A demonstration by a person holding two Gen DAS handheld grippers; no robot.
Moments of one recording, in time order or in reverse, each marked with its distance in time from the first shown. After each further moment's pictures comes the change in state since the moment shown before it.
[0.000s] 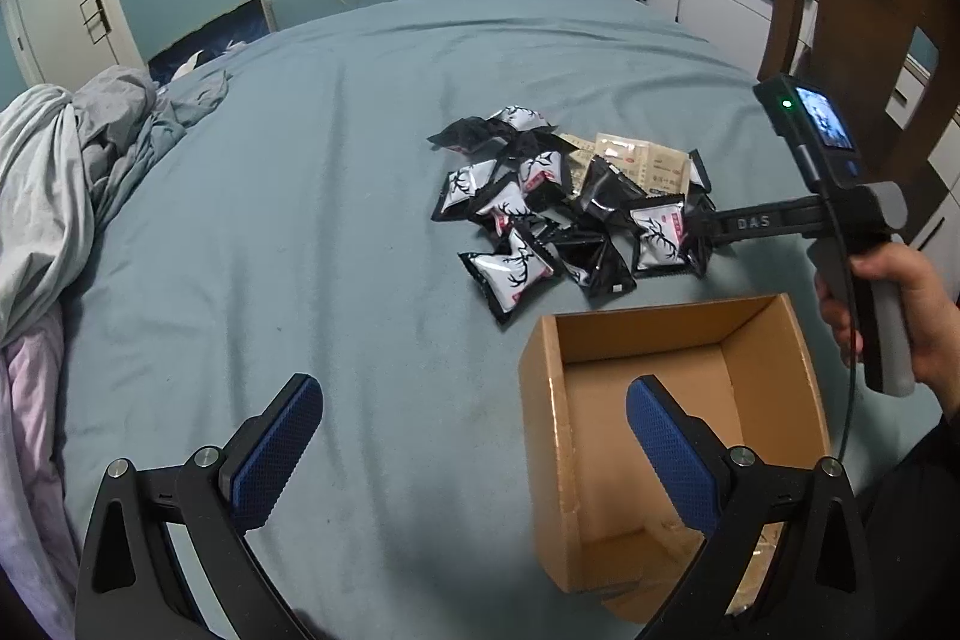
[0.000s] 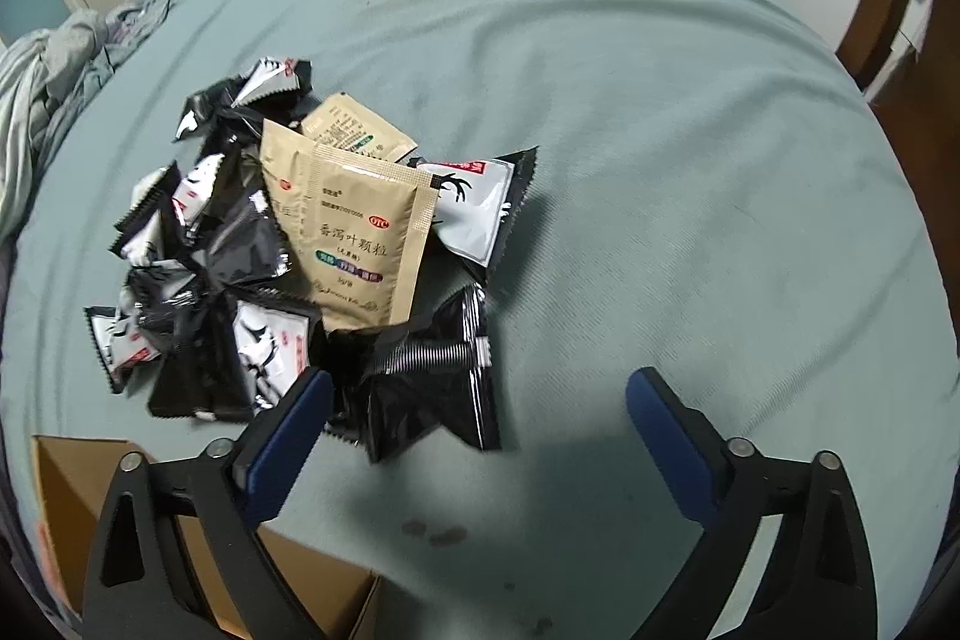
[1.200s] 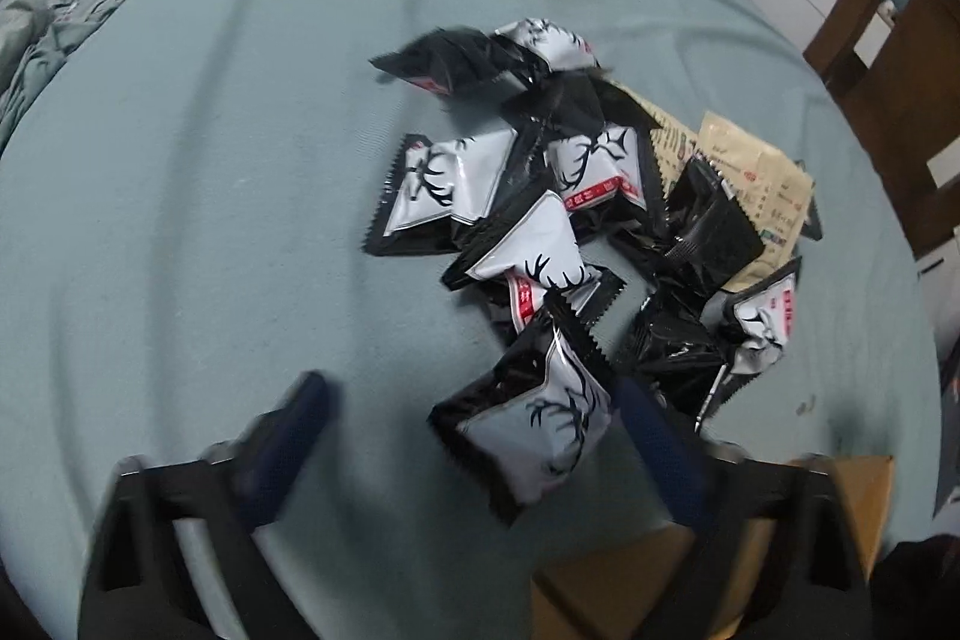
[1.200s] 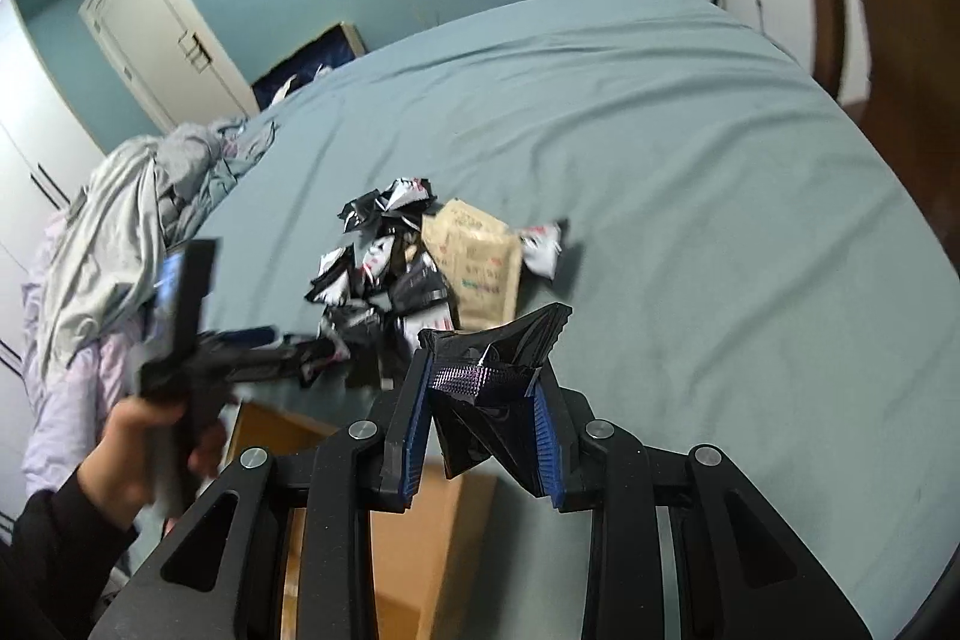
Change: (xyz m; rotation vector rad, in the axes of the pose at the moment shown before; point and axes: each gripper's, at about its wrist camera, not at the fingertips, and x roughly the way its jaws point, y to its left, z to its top) left arm 0.167 0.011 0.070 -0.068 0.235 -0.147; right arm -0.136 -0.033 -0.100 0.103 -0.298 0.213
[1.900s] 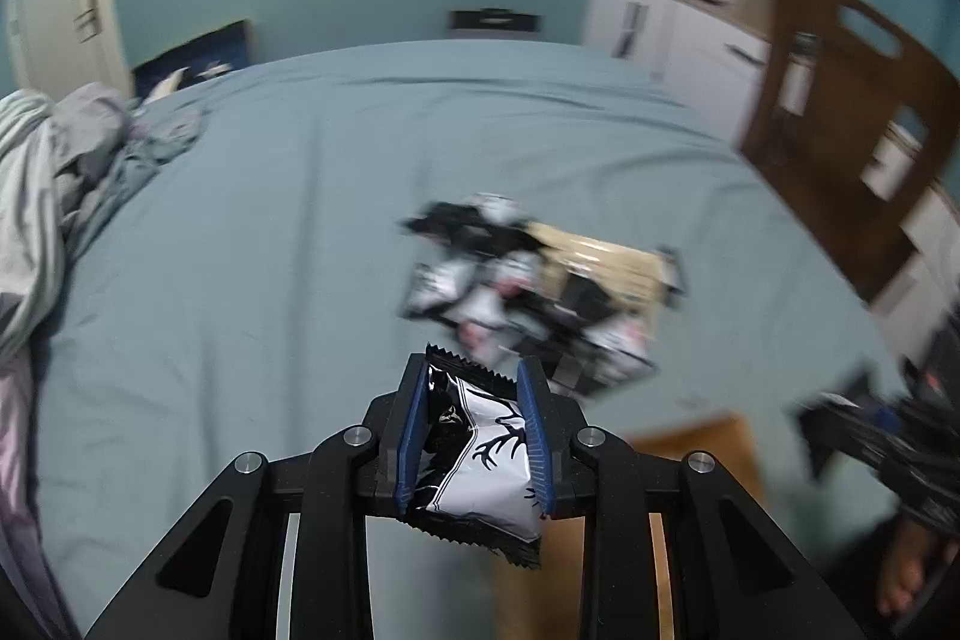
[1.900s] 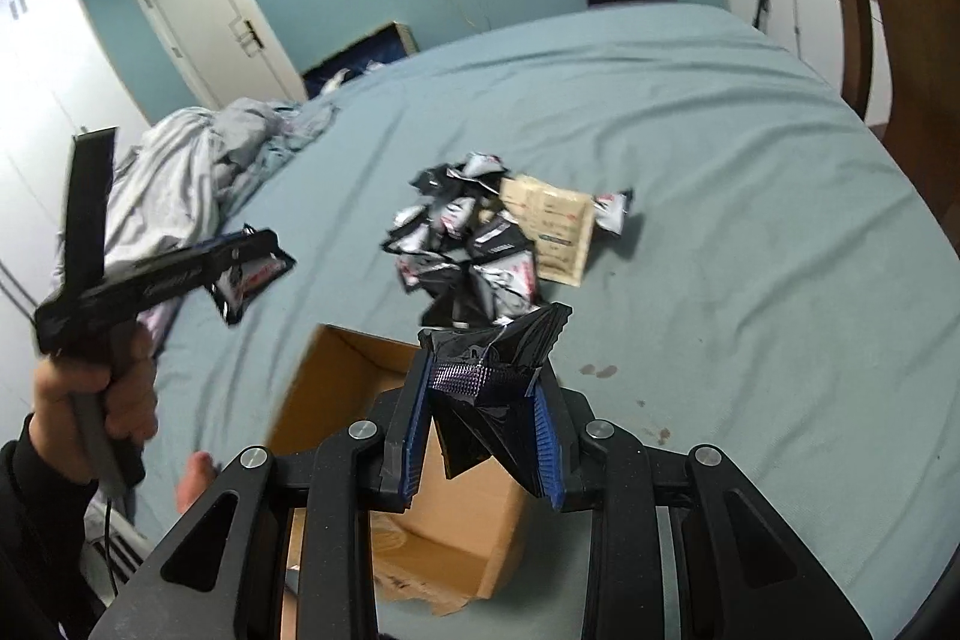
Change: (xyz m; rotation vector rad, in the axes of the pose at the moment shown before) left arm -0.167 -0.040 -0.068 0.059 -0.333 0.009; right arm -0.039 0.048 -0.028 -0.106 -0.024 0.078
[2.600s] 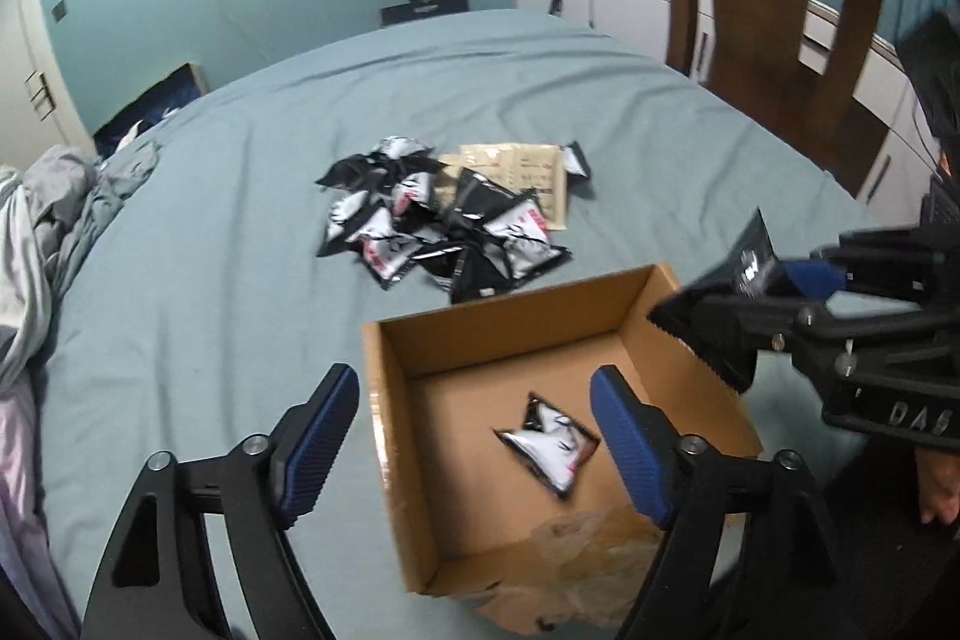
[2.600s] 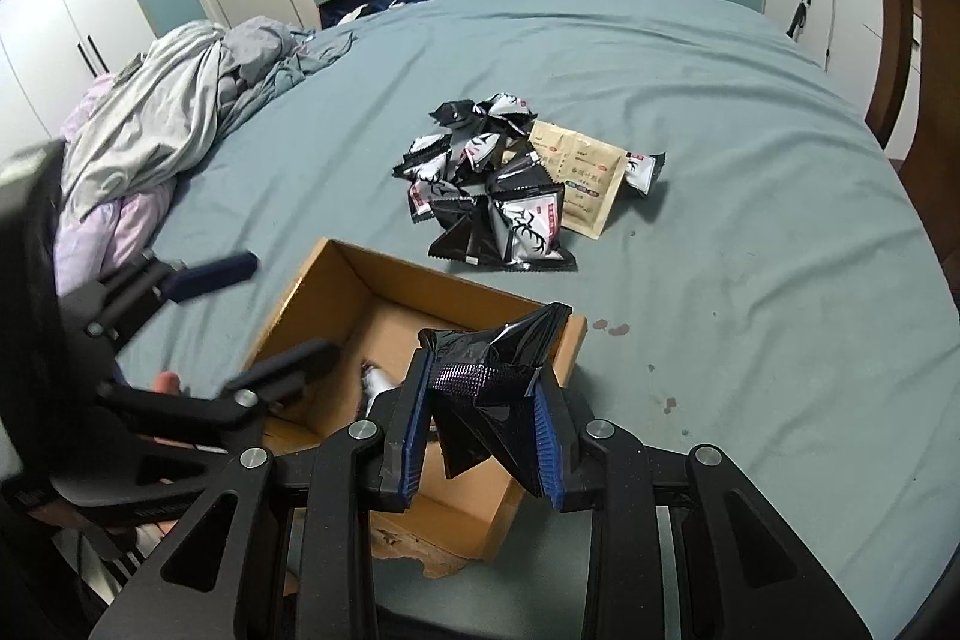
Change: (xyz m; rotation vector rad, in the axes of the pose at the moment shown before) left arm -0.003 -0.064 -0.065 0.171 0.012 0.039; right arm 0.026 0.033 -0.010 -0.144 0.125 -0.078
